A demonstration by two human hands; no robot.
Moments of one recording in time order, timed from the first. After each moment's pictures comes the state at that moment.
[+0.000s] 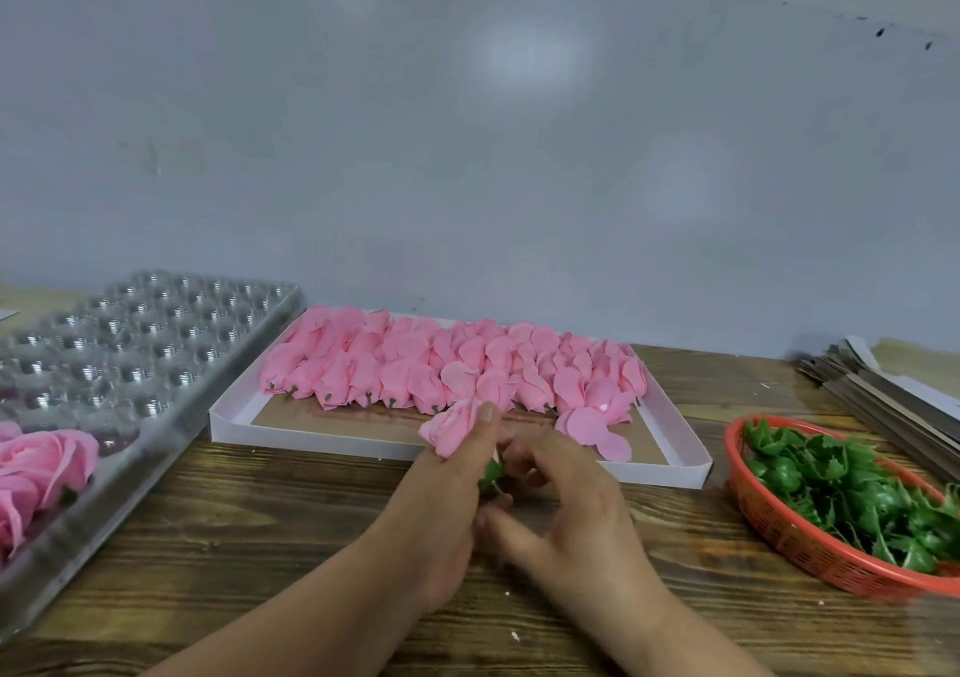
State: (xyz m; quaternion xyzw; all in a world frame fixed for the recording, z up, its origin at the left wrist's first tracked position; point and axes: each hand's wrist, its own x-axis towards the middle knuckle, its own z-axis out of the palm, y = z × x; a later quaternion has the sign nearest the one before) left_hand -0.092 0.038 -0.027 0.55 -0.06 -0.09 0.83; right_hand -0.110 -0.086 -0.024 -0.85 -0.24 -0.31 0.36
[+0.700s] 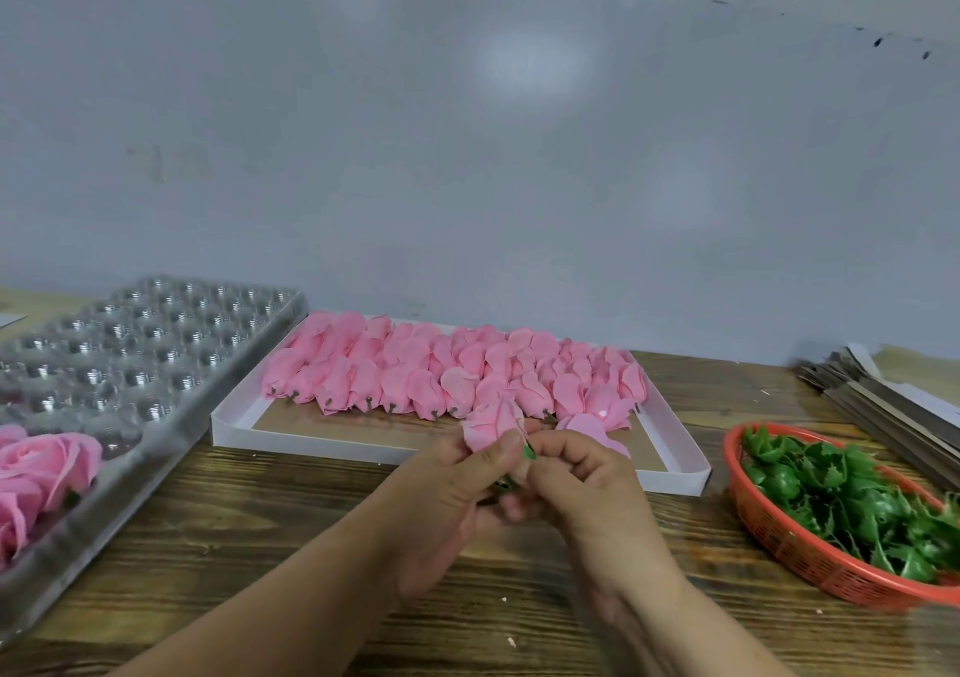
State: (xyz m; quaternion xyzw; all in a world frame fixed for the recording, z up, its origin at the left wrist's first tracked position) left_hand -0.083 0.048 -0.023 0.51 -0.20 -0.18 0.82; right_hand -0.104 -0.086 -0.016 -0.62 -0.07 -0.03 0.78
